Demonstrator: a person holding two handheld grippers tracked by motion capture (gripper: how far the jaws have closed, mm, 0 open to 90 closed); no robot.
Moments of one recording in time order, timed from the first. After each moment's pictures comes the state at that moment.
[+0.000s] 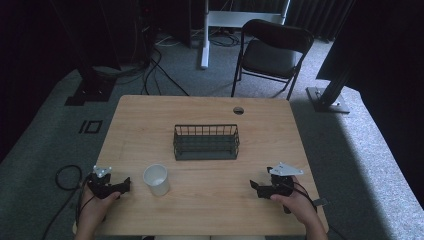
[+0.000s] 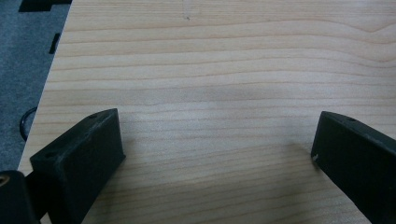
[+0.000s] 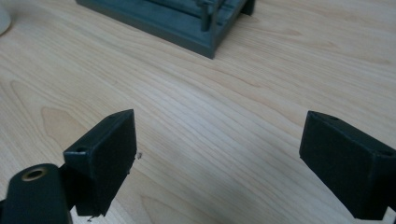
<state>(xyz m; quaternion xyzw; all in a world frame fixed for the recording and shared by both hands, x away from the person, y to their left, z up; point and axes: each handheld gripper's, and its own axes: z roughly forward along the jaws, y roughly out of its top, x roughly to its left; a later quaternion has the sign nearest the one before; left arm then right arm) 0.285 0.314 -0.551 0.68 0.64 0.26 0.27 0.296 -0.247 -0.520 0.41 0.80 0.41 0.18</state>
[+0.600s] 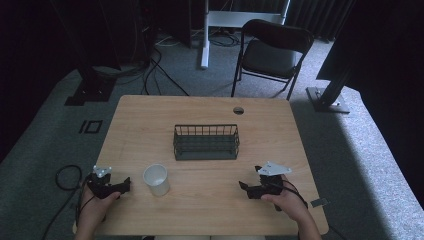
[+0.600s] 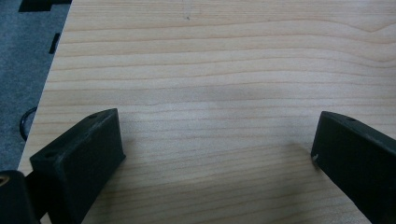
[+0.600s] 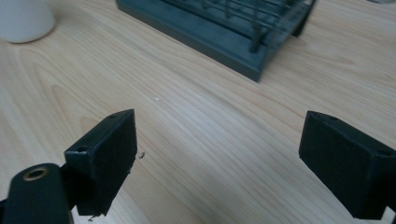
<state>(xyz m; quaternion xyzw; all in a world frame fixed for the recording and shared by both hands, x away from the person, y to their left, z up) 0.286 0.314 -0.551 0.68 0.64 0.26 0.27 0.299 -0.216 -0.515 0.36 0.82 0.42 0.17</state>
